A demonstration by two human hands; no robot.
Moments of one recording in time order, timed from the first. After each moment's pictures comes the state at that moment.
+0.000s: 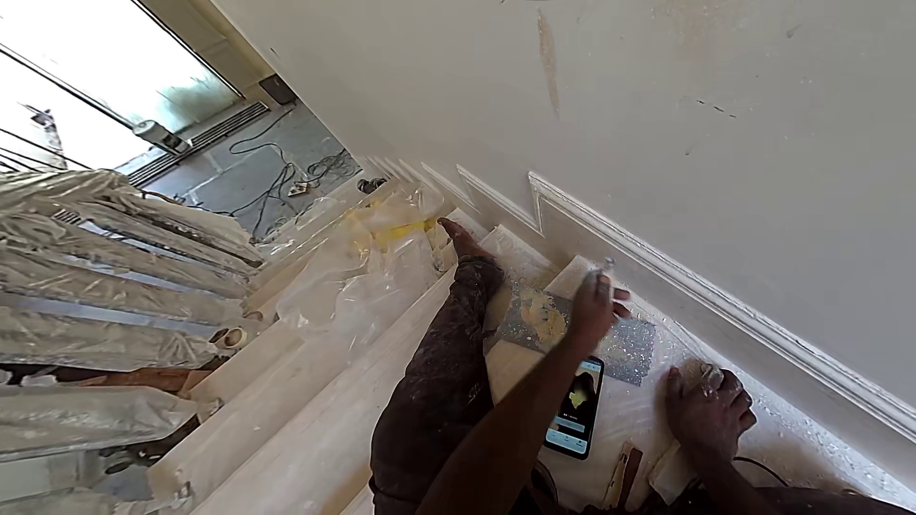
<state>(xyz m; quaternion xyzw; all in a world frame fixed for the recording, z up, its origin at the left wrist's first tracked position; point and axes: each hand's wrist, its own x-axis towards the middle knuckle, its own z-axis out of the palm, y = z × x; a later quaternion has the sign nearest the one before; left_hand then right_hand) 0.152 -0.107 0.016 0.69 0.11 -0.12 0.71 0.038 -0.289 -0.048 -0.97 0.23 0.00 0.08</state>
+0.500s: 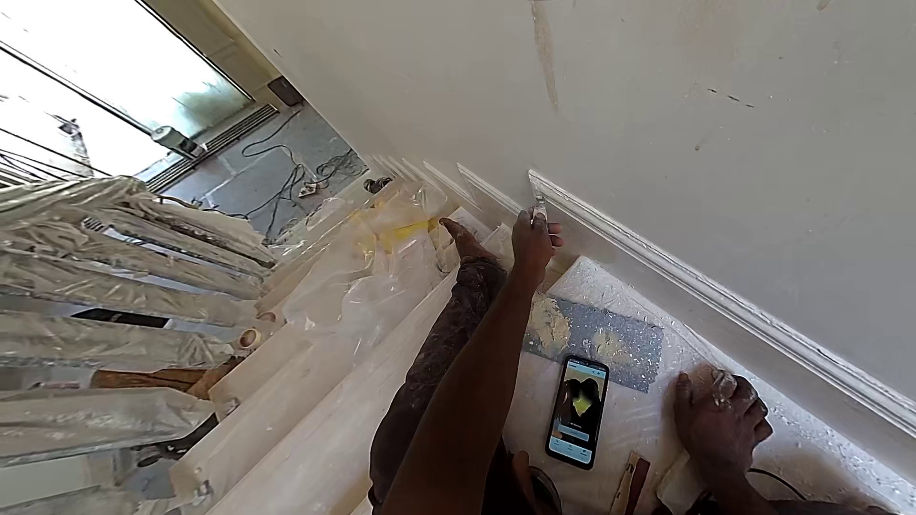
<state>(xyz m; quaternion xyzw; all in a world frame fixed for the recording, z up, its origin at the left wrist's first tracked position) 0.256 -0.015 0.035 0.71 0.23 0.02 0.67 0.038 -0.291 -0.053 -0.97 0.23 -0.01 0.08</state>
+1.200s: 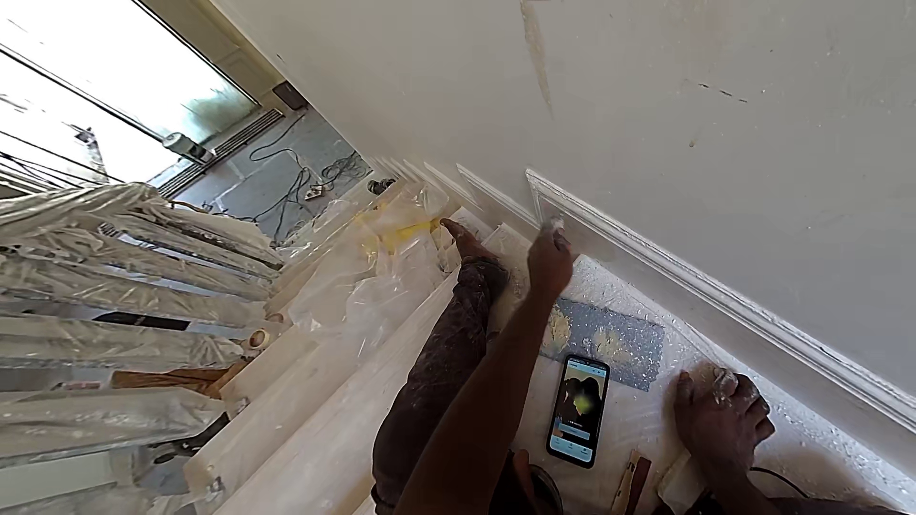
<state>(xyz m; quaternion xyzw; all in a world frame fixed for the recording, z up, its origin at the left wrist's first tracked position) 0.233 -0.038 0.015 0.88 0.12 0.01 0.46 0.038 -0.290 -0.049 -0.97 0.23 0.01 0.08</state>
